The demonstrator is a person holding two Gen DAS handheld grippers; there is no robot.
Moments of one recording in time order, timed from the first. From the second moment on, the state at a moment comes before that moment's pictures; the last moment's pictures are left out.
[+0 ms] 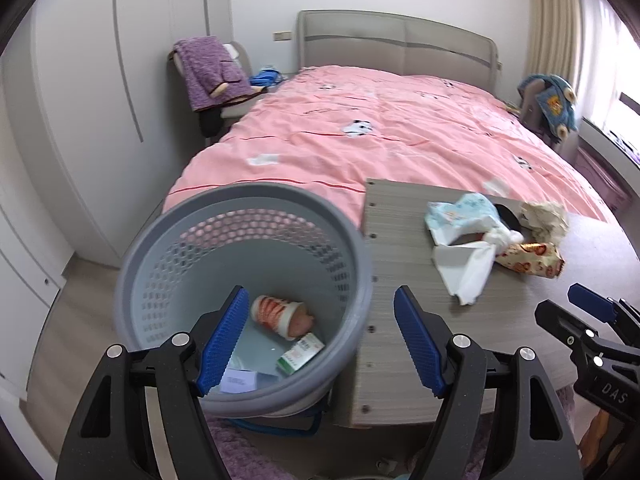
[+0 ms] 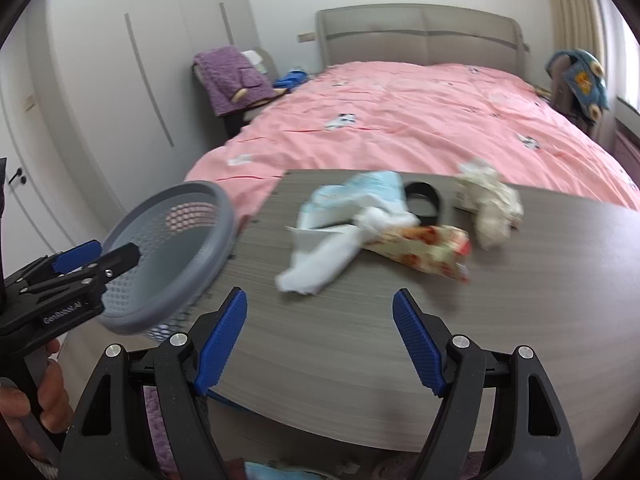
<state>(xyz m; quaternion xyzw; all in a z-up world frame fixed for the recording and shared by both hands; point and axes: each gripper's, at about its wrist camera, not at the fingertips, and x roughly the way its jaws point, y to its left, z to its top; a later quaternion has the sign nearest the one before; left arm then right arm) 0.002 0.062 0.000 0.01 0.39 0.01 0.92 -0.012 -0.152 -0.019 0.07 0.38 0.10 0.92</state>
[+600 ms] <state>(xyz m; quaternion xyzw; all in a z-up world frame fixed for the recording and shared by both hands) 0.040 -0.011 -0.011 0.05 0.41 -0.03 0.91 0.014 -0.261 -0.042 0.12 0.38 0.01 0.92</state>
